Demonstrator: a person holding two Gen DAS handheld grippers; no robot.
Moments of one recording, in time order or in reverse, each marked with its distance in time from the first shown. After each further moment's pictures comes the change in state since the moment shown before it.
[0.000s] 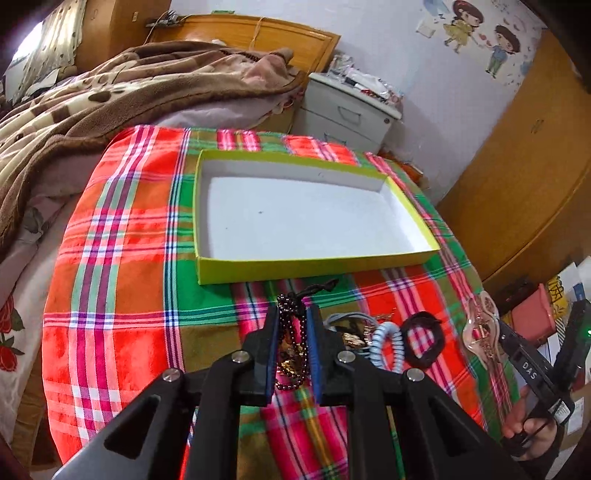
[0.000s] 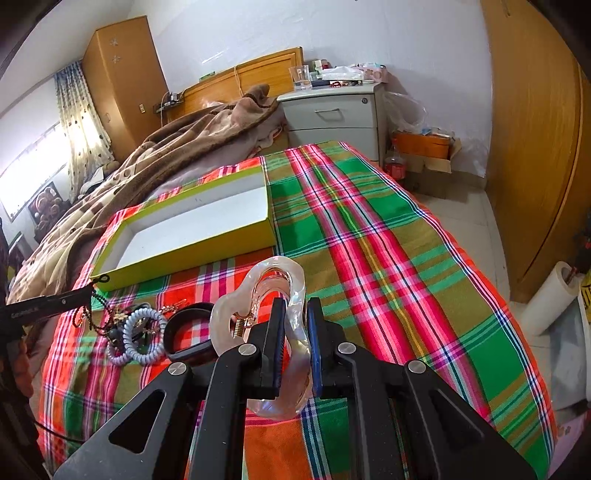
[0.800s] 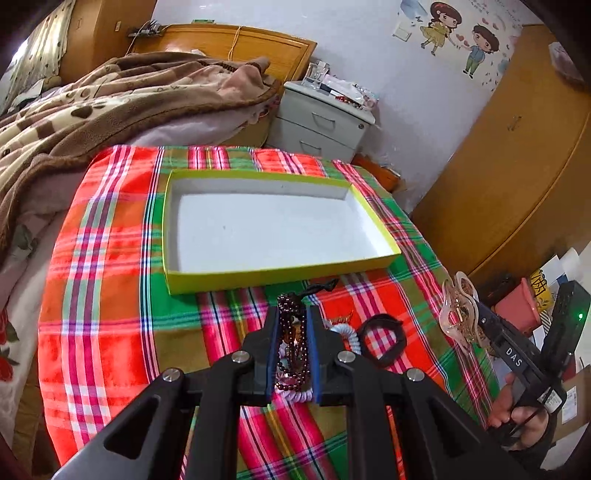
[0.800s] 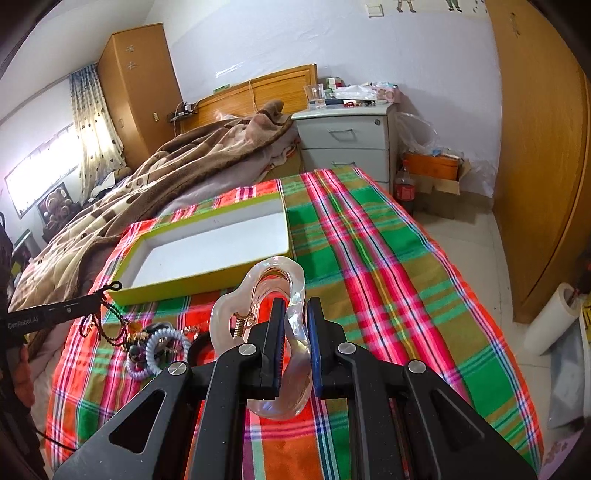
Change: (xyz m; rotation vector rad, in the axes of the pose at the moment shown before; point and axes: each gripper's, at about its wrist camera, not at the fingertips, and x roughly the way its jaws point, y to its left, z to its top) left arm -0.017 -0.023 0.007 0.039 -0.024 -0.059; right arm -0.010 0.017 0.026 -0.046 -0.065 0.027
